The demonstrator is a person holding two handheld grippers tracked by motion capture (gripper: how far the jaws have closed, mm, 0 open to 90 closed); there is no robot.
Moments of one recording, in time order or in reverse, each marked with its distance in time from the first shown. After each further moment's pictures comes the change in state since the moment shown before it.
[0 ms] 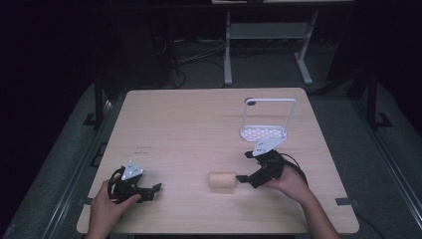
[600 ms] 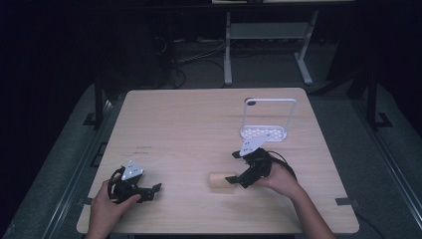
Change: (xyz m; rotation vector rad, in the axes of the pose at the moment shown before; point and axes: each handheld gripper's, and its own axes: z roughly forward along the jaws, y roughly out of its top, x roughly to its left) left arm 0.000 0.000 0.000 0.002 0.000 0.000; right arm 0.006 0.022 0.024 0.016 0.084 -0.074
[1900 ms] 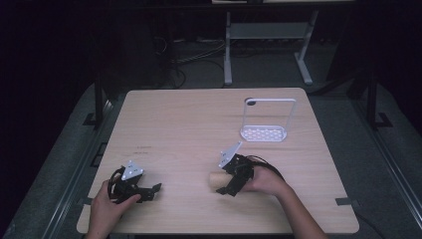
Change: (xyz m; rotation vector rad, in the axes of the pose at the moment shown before) left arm 0.000 0.000 0.000 0.000 -0.001 -0.001; right arm 0.007 0.005 0.056 0.234 0.095 -0.118
